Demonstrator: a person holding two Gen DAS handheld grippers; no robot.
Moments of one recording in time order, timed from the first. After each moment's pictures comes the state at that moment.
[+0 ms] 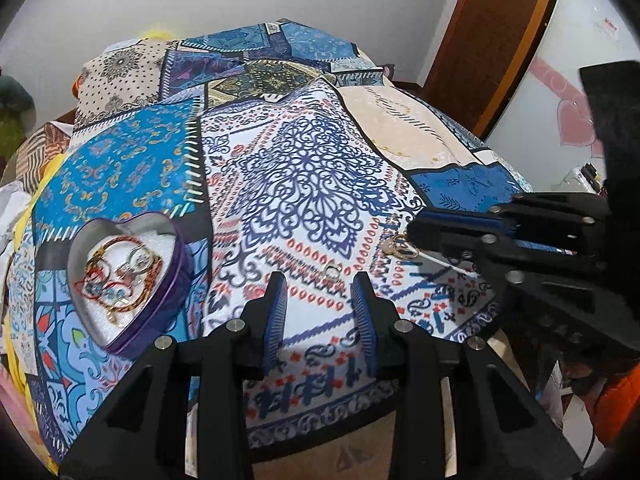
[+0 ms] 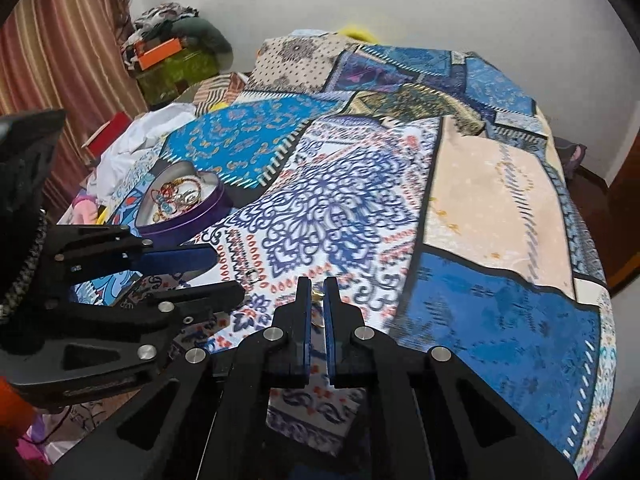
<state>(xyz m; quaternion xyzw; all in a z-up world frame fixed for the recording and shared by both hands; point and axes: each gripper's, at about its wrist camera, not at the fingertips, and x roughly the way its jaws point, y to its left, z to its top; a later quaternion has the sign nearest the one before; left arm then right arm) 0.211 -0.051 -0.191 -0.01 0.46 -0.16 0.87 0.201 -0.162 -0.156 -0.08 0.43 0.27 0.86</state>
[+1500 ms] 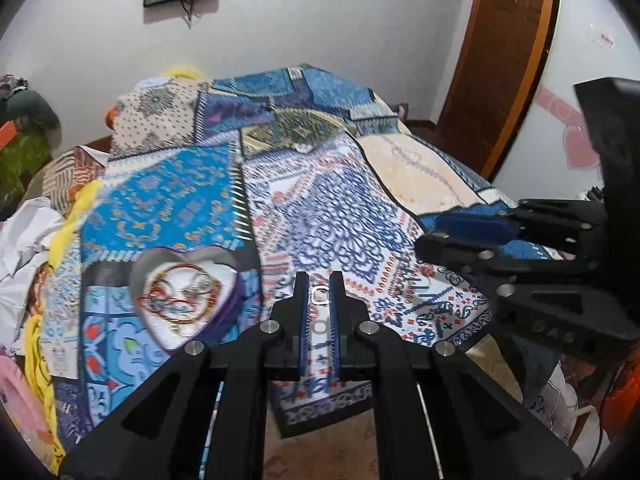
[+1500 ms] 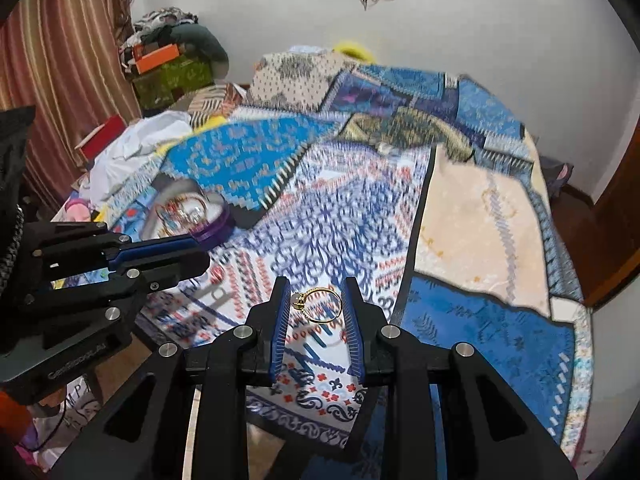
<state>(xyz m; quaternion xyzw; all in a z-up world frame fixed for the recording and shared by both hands) 0.184 -0.022 -0.149 -0.01 0.39 -0.12 0.91 0.190 -0.144 -0.126 -0.10 0.40 0.26 0.87</state>
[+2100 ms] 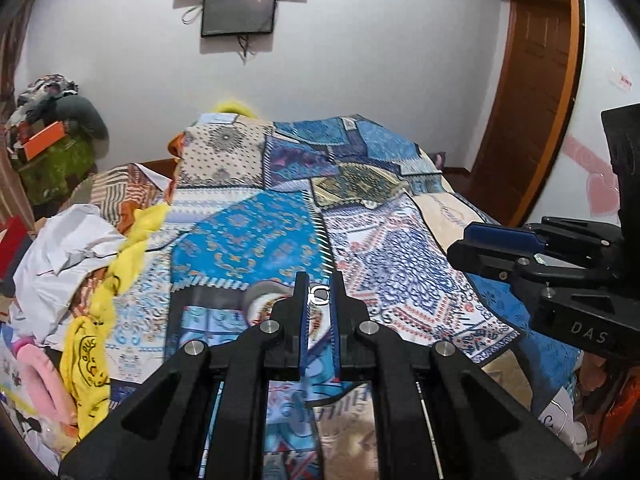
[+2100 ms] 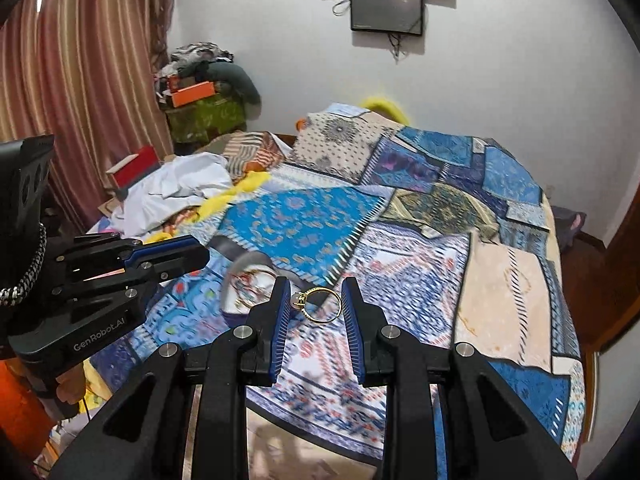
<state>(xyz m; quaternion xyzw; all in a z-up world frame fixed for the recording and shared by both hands) 0.153 0.054 -0.097 -0.04 0.32 -0.05 0.94 0.173 -0.088 -0.078 -0.09 0.33 0.31 0.89</state>
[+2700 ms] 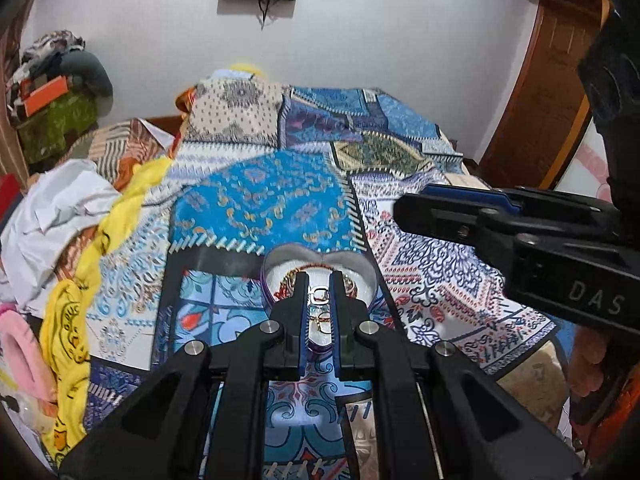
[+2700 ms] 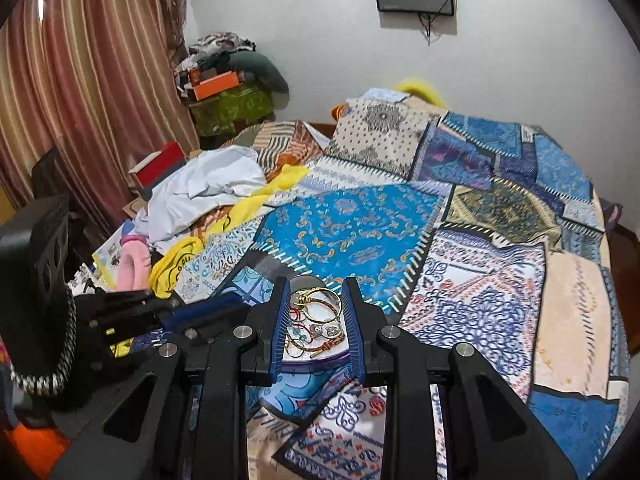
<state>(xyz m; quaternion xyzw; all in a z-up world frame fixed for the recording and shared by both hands) 0.180 0.085 -0.155 -0.08 0.38 -0.05 0.92 0.208 -0.027 -0.106 -0.07 0.37 0.35 0.86</state>
